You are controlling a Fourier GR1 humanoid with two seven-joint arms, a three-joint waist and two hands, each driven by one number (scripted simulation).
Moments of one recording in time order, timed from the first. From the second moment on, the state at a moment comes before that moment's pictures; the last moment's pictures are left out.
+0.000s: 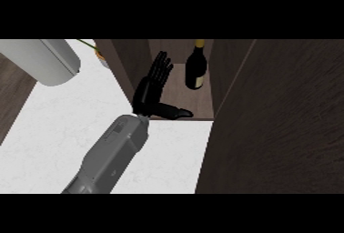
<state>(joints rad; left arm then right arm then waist) -0.72 0.00 -0.30 -0.74 0.60 0.05 -0.51 0.32 -0.71 0.65 -2.51 0.00 -0.65 0.03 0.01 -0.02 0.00</state>
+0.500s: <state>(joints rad) -0.39 0.04 -0.41 -1.13 0.58 0.10 -0.44 0.34 -0.74 0.66 -2.51 0.00 -0.66 0.00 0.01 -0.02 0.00</state>
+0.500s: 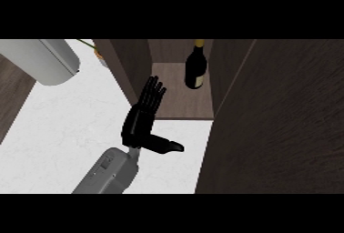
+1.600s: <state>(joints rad) 0.01 0.33 -0.28 -1.50 0.66 -0.06 -0.47 0.29 -0.91 0.80 -2.51 -0.01 -0.37 -0.04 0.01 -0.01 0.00</state>
